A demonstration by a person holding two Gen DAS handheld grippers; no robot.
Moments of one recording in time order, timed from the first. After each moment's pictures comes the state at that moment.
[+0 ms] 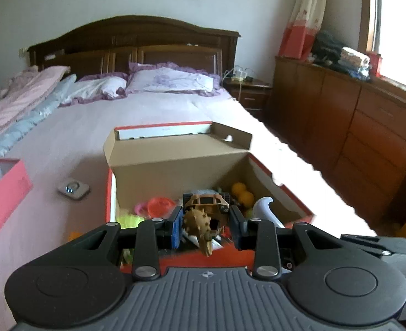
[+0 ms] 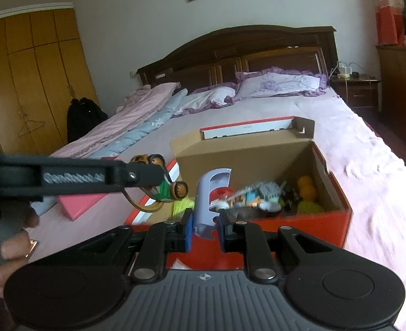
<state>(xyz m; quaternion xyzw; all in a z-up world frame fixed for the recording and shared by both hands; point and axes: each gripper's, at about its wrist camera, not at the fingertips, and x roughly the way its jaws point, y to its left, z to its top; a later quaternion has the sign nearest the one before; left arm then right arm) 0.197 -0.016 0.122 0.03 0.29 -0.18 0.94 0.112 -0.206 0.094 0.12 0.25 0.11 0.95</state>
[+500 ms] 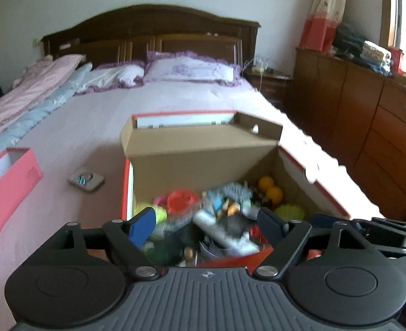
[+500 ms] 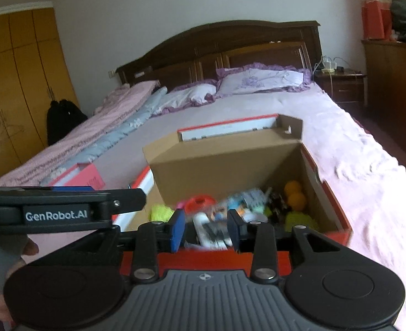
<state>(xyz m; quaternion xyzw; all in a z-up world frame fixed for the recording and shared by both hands) 0.217 -0.006 0.094 0.03 0.32 -0.14 0.94 0.157 -0.213 0.075 0.12 0.27 0.07 0.95</state>
